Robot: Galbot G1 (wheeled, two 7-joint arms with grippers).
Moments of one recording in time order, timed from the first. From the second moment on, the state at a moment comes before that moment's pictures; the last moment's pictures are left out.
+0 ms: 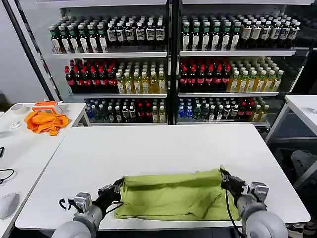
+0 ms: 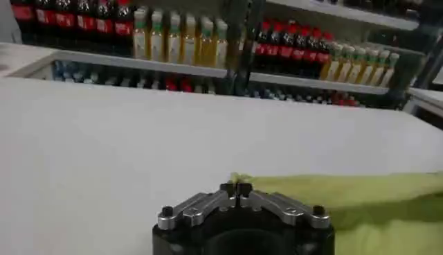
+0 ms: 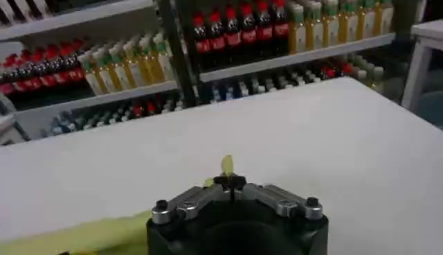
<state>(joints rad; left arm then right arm) 1.43 -1.01 -0.33 -2.14 -0.72 0.48 -0.25 -1.44 1.10 0.52 2.19 0.77 -0.57 0.39</state>
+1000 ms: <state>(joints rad) 1.53 -1.13 -0.29 -2.11 -0.50 0.32 -0.30 -1.54 1.17 0.52 2.19 0.62 -0.52 0.33</state>
